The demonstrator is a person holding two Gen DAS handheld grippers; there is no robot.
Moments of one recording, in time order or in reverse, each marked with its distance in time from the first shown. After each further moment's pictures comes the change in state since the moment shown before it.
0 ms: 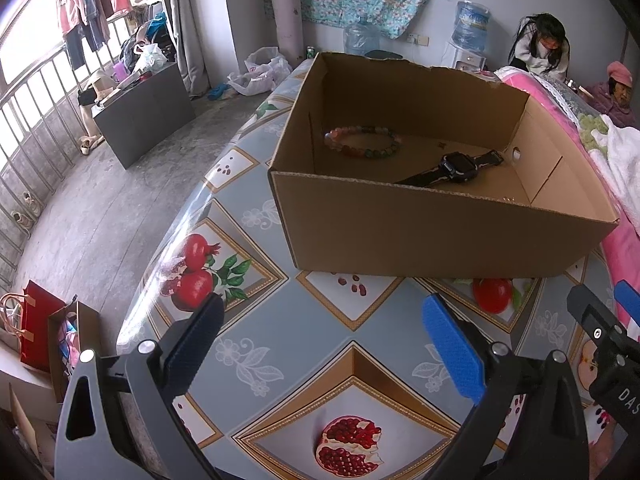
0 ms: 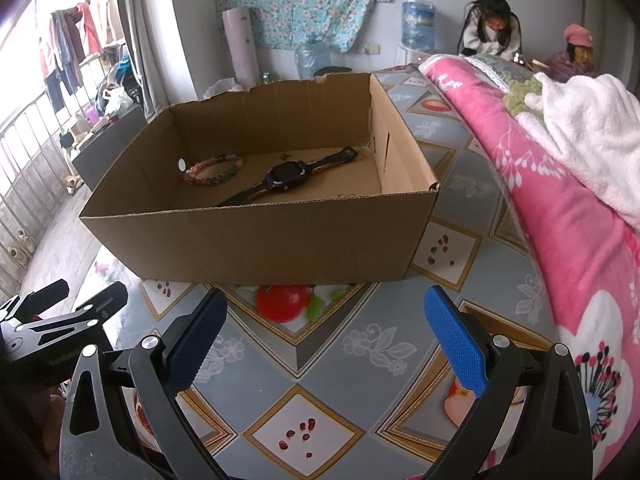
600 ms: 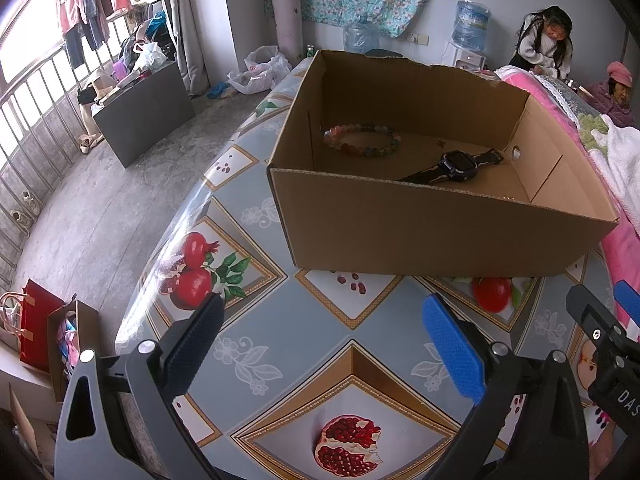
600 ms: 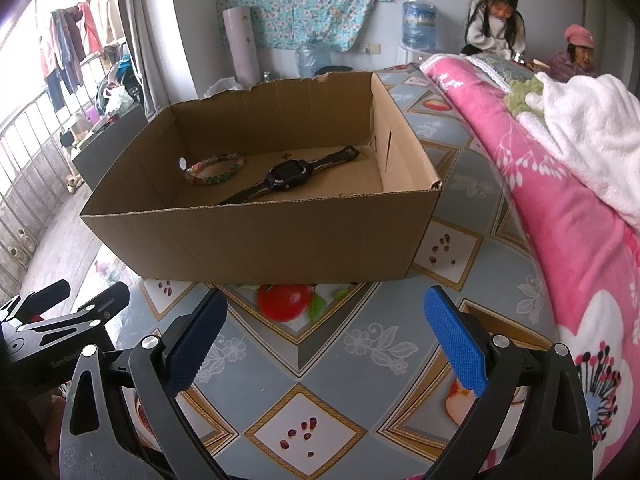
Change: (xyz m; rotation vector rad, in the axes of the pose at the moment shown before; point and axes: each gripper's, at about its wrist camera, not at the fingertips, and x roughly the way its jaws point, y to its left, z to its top) left arm 0.000 -0.001 -0.002 0.001 0.003 -0.004; right arm 0.000 0.001 0.000 0.000 0.001 -0.001
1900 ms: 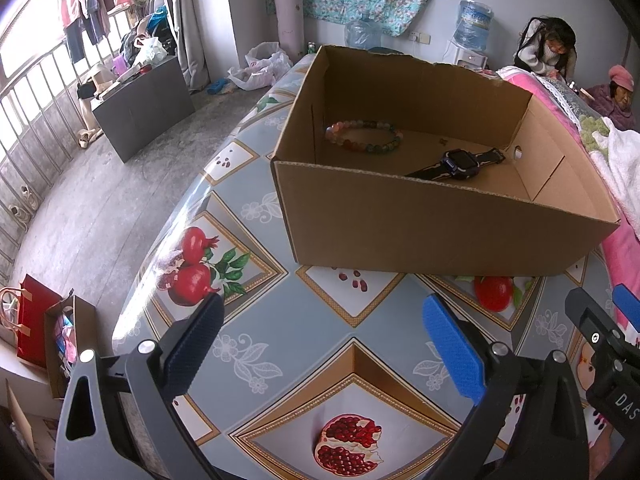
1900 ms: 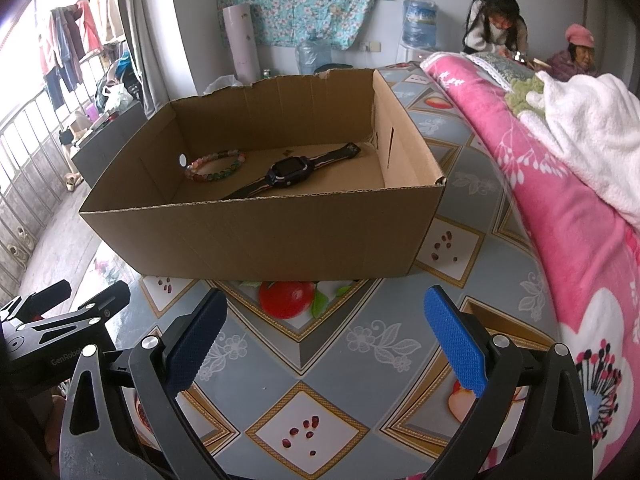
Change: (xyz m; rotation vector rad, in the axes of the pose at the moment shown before) left arm 0.003 0.004 -0.004 -0.004 0.005 -0.006; right arm 0.001 0.003 0.000 -0.001 0.005 0.001
